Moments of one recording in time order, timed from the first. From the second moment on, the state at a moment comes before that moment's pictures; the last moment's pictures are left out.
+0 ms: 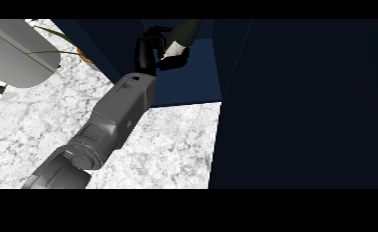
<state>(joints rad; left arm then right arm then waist) -1.14 0.03 -0.18 -0.05 0.49 0.59 -0.71 -0.63 -0.20 0.00 -2.41 -0.18 -0.10 0.95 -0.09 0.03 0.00</state>
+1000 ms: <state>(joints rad) -1.01 0.00 -0.05 -0.08 0.62 0.35 -0.73 -0.64 -0.18 0.01 -2.40 -0.20 -0.10 0.94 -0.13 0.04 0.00</state>
